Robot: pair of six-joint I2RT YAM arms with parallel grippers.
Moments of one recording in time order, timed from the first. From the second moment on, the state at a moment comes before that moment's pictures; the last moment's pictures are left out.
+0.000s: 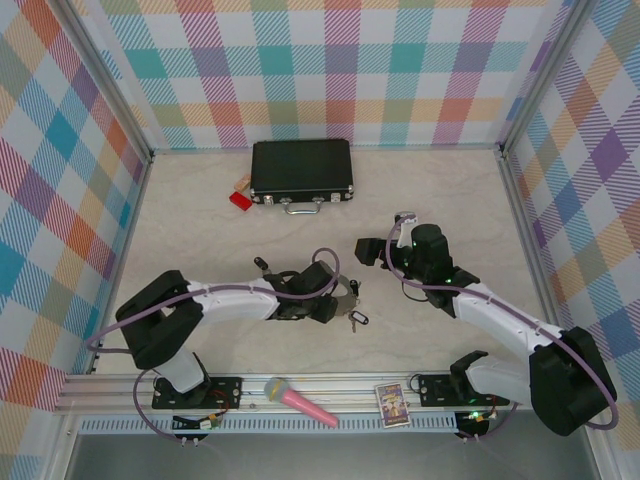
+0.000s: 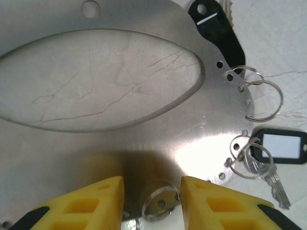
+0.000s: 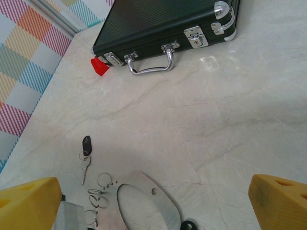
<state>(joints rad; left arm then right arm) -0.97 1.63 0.83 -0.27 -0.05 -0.52 0.50 1.14 0.56 0.12 -0.20 0.55</state>
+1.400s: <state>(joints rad) -0.99 1.58 0.82 -0.30 0.02 -0.50 0.50 1.19 0.56 0.12 -0.20 0.55</state>
